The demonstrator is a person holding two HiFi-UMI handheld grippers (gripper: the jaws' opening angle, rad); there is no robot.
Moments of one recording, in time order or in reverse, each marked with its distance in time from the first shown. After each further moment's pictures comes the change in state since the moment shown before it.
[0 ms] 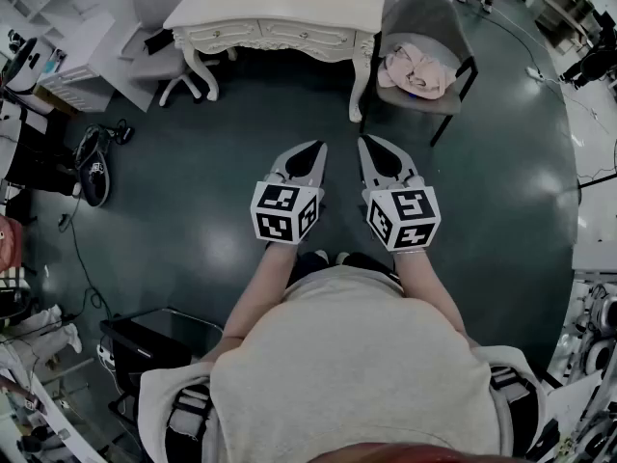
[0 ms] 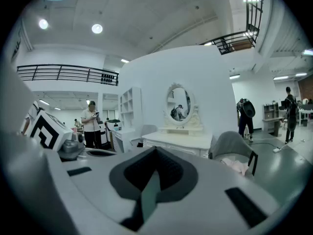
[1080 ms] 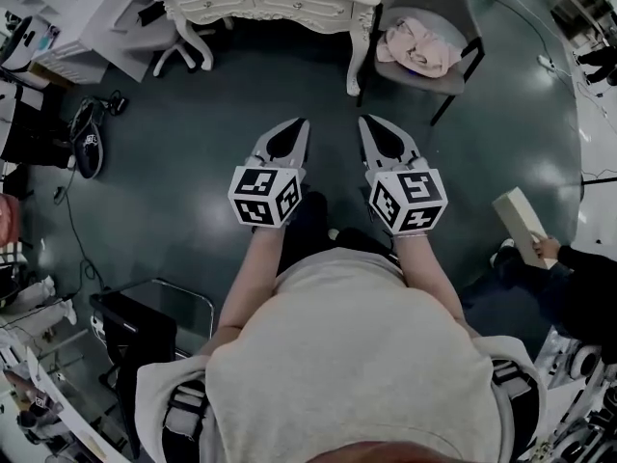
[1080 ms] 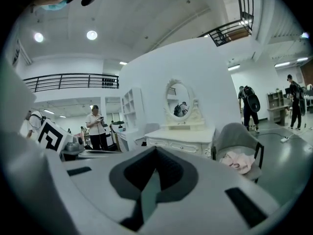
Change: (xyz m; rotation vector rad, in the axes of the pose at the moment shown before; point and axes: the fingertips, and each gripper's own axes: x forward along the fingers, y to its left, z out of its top) left arm 0.031 0.005 -0.007 -0.064 -0.043 0.079; right arm 0.005 -0.056 -0.017 0.067 0.008 0.073
